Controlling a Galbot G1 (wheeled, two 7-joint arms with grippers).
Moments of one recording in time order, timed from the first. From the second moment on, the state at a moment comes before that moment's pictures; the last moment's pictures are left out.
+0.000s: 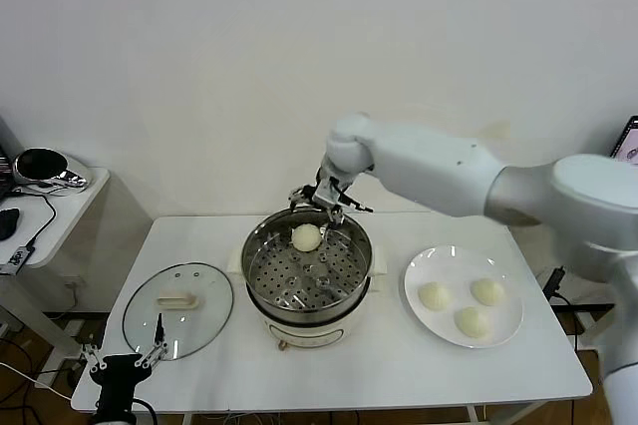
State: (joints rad) left arm 1.78 -1.27 -0.69 -2.08 -0.07 -0.13 -0.25; right arm 0.64 1.15 -1.30 1.27 0.09 0.07 -1.00
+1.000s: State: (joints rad) left arm 1.75 -1.24 -0.71 -2.07 -0.09 -0.10 -0.24; right arm 0.30 0.61 -1.04 1.47 0.00 -0.30 -1.11
